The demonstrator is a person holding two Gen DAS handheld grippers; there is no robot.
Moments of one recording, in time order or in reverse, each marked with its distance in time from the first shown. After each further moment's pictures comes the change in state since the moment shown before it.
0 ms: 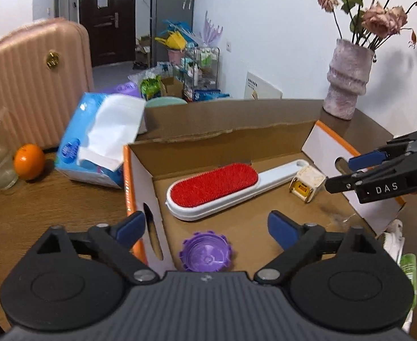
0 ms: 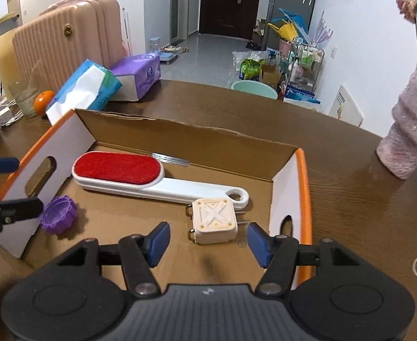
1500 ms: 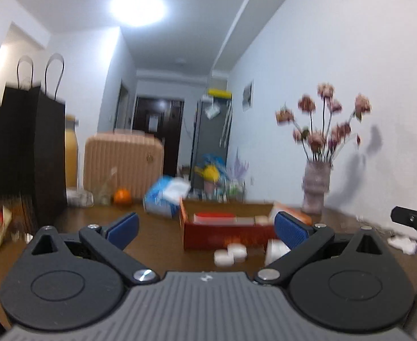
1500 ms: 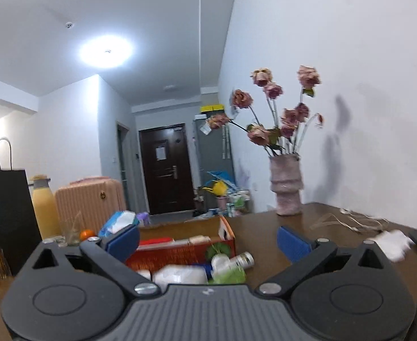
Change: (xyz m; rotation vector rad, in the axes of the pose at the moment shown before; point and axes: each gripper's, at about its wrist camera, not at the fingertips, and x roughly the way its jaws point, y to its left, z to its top) left arm -0.302 -0.087 -0.271 -0.124 -0.607 0.136; right arm -0.288 0.095 -0.358 0.309 -0.834 -0.193
